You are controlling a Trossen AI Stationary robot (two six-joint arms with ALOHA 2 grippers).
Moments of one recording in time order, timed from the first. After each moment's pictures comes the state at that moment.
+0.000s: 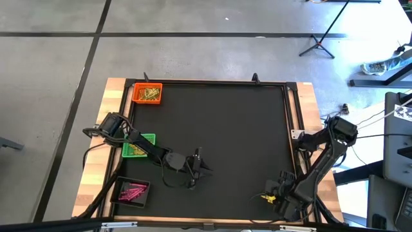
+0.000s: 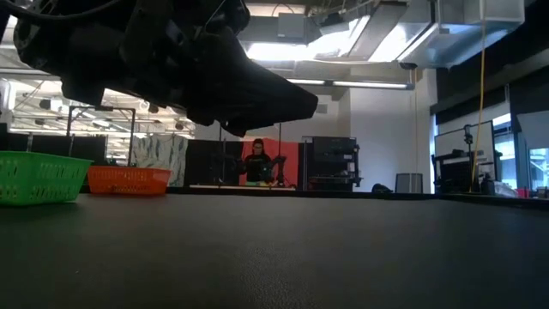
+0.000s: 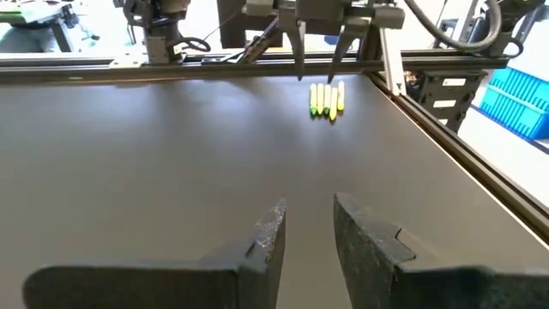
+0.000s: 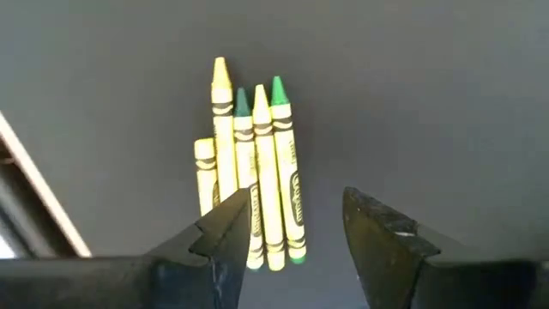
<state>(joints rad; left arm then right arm) -0.37 1.94 0.74 0.97 -0.23 -0.10 1.02 1.66 1.03 -0.91 0.03 1.35</state>
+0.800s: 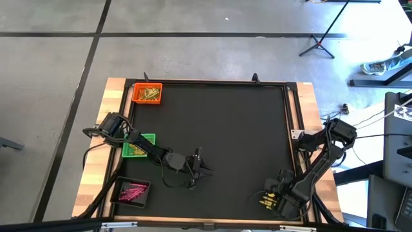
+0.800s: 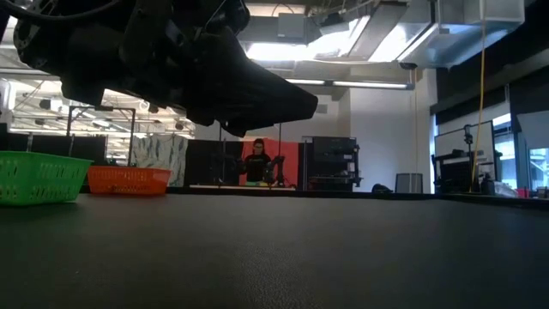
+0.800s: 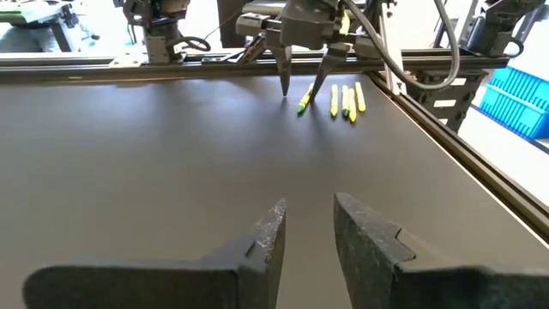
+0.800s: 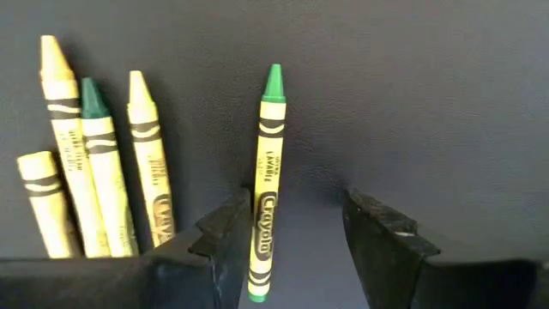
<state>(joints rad) -0.37 1.94 0.74 0.97 -0.23 -0.10 1.02 1.70 0.94 -0.85 0.03 1.35</state>
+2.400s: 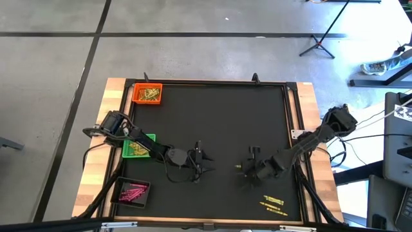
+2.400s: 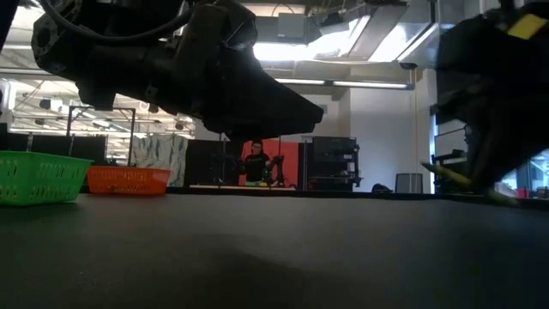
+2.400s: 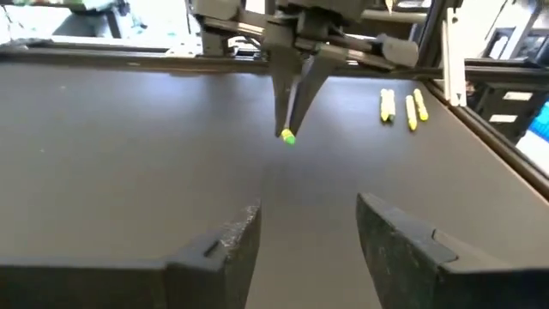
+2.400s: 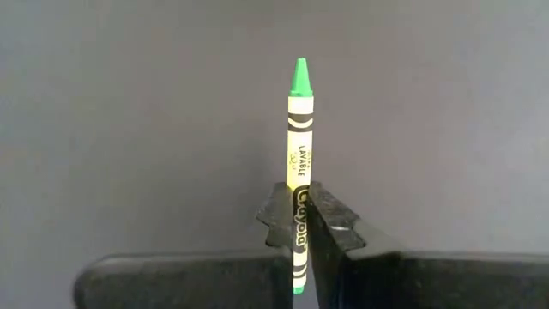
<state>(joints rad) -0.32 1.94 0.74 0.96 -0.29 -0.15 0.59 1.55 0.82 -0.49 0.35 0.49</state>
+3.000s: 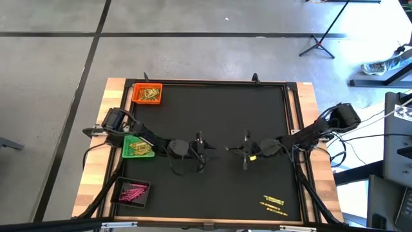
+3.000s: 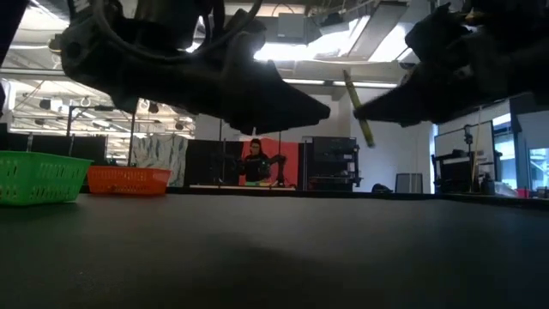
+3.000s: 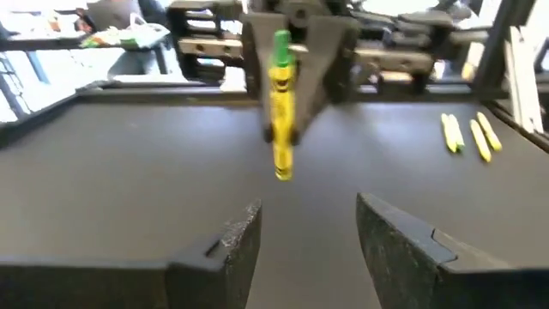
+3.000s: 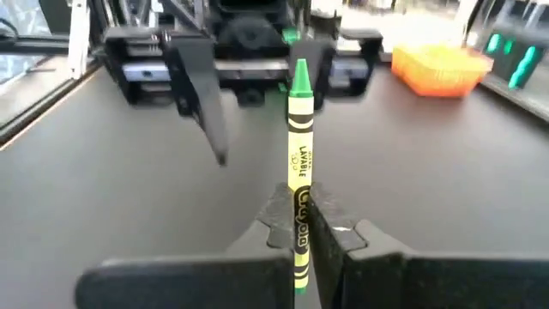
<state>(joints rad) -0.22 1.94 0.74 1.03 -0.31 -0.04 0.33 1.46 0.34 0.86 0.36 0.06</state>
